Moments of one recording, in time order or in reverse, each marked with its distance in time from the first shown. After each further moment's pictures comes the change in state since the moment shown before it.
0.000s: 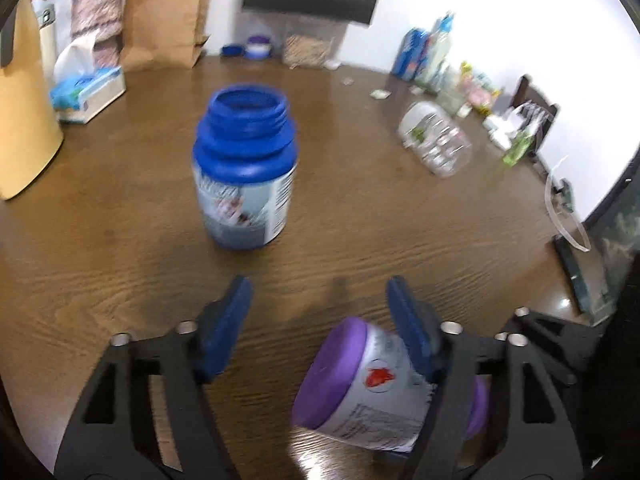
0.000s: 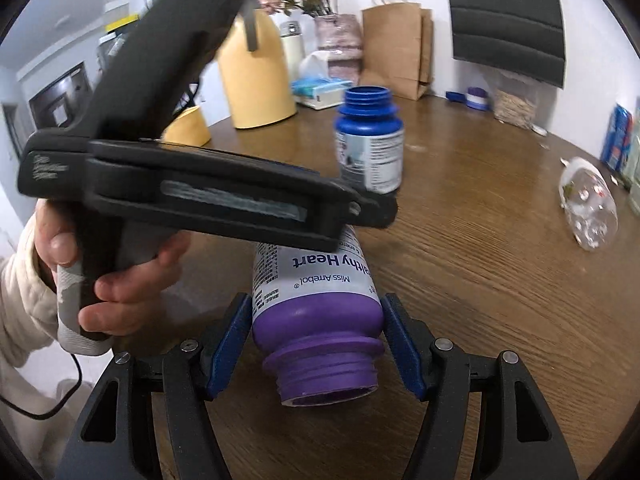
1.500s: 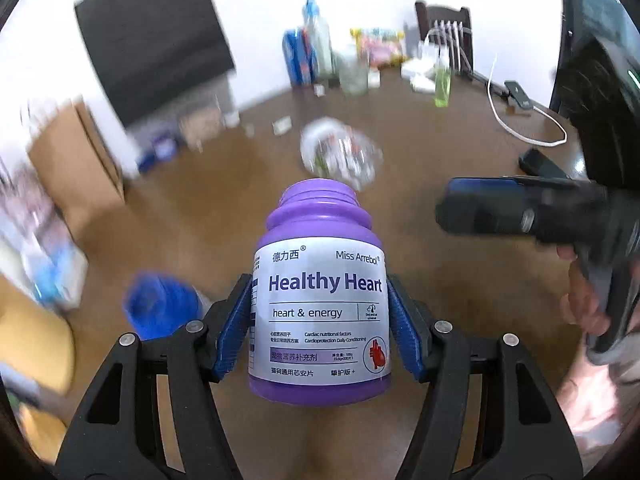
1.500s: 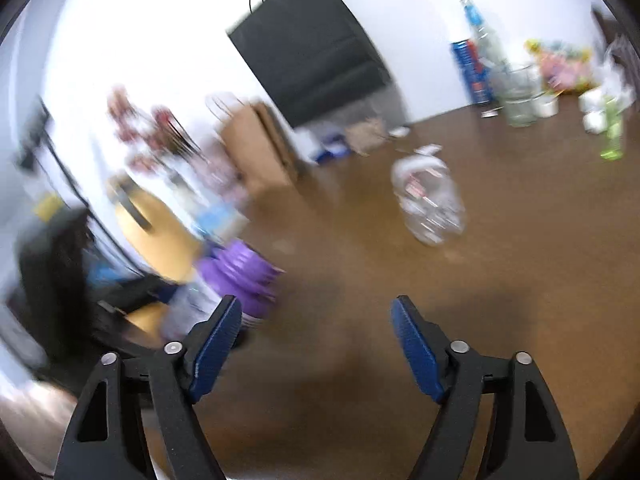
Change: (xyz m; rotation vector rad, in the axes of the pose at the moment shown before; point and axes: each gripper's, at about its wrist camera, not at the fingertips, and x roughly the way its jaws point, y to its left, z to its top) left arm -0.020 -0.104 0.056 0.583 -0.053 0.021; right arm -0.098 -0.160 0.012 0.627 -0.355 0.074
